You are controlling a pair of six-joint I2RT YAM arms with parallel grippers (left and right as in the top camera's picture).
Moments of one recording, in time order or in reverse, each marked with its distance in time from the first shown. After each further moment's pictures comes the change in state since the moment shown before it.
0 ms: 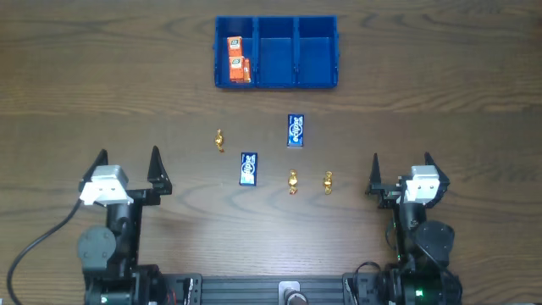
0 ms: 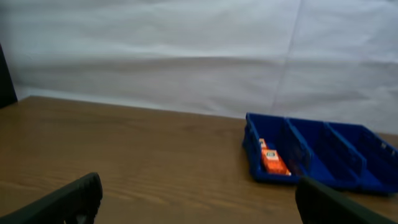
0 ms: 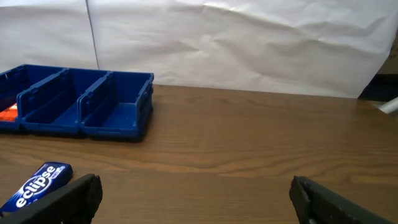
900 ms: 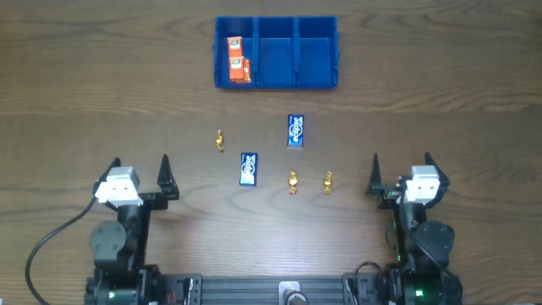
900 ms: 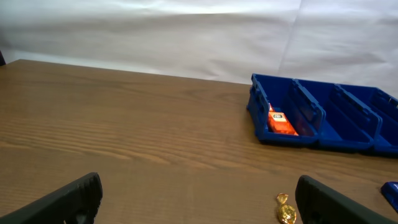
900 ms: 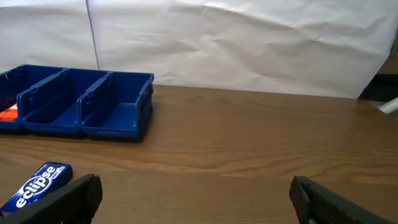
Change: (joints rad) left arm 0.000 -0.045 -0.109 -0.045 0.014 0.000; right arm 0.000 -0.001 0.000 0.003 0.000 0.000
